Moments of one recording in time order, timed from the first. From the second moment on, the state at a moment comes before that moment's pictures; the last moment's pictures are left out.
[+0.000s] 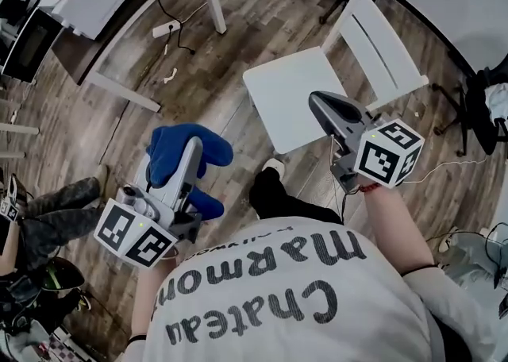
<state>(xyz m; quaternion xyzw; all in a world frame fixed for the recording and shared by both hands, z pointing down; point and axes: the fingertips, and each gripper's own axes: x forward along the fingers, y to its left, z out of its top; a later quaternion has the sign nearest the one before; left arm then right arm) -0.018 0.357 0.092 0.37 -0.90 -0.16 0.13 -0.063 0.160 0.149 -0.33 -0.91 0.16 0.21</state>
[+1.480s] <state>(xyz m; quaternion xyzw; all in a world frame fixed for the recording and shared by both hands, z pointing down) -0.241 0.070 0.164 0.65 -0.74 -0.01 0.16 -0.137 -0.044 0.214 -0.05 -0.96 0.17 0.20</state>
